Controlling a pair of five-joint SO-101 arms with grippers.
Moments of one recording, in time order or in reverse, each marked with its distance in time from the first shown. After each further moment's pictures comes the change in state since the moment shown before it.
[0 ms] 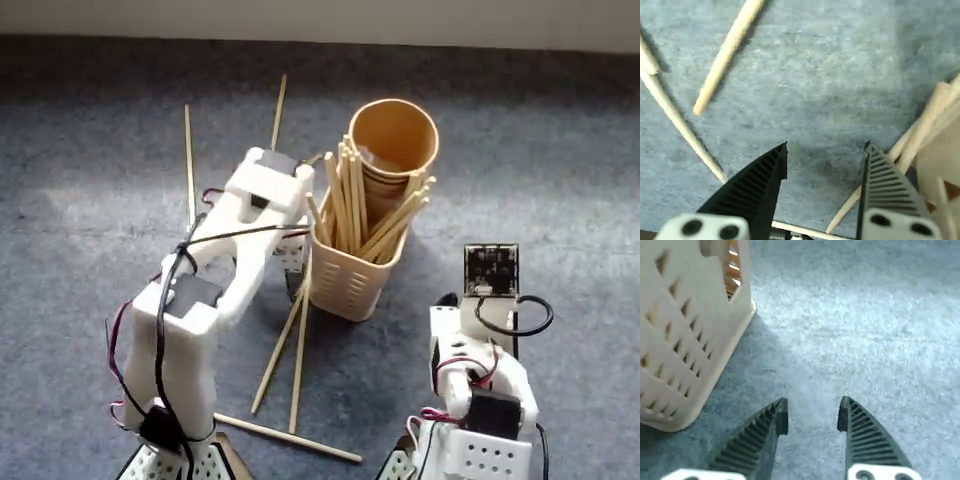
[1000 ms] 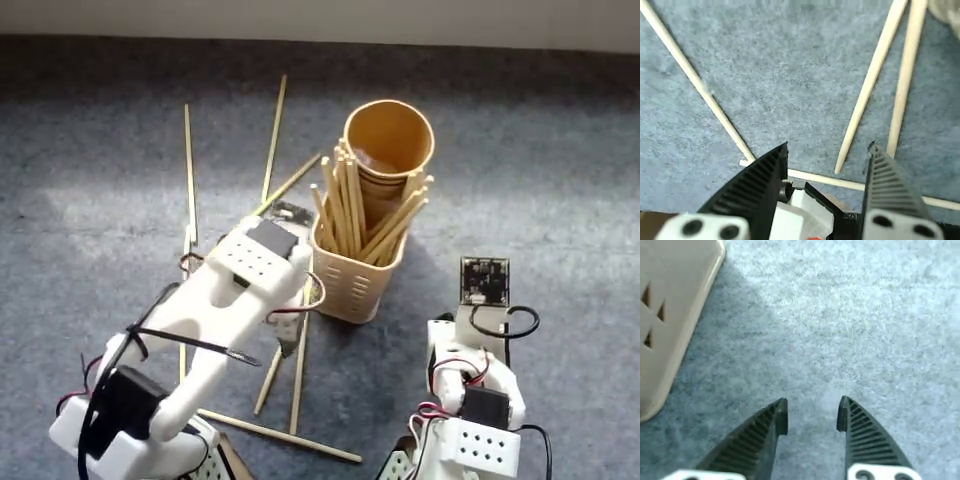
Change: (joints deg) left arm 6.1 -38.3 40.0 -5.4 1.9; right arm 2.8 0.1 12.3 -8.5 0.0
